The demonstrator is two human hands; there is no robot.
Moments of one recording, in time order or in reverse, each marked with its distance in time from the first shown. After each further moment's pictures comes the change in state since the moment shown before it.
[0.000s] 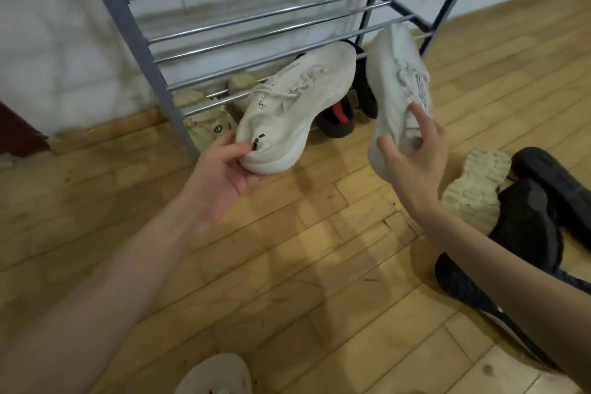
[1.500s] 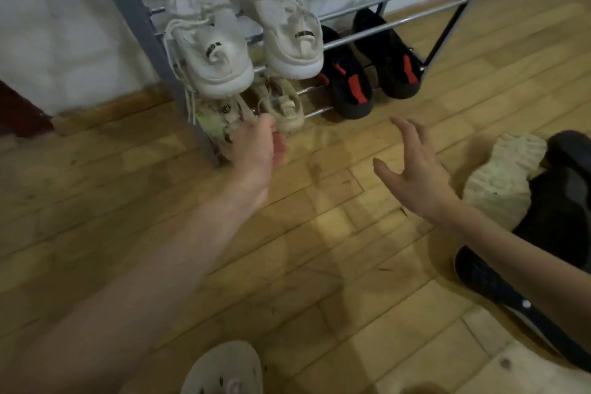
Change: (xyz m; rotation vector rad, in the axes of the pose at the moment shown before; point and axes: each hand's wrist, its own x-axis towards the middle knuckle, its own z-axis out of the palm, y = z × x) left_hand 0.029 -0.019 0.025 0.402 0.505 0.002; right_hand -0.007 0.020 0.011 -0.388 -0.507 -0.237
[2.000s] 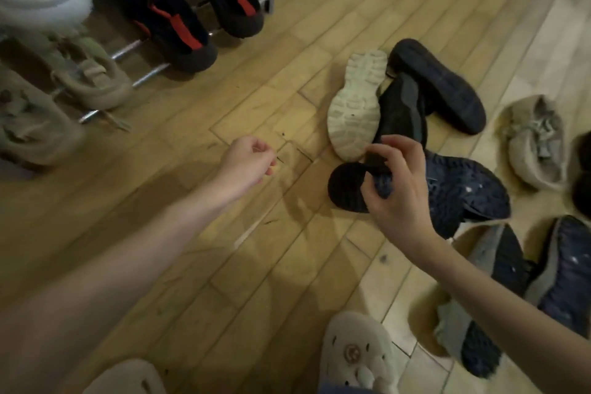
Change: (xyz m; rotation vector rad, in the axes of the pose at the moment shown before) left_hand -0.037 -0.111 0.140 0.641 -0.605 -0.018; right_hand -0.158 0.107 -0.044 -0.111 0.414 0.232
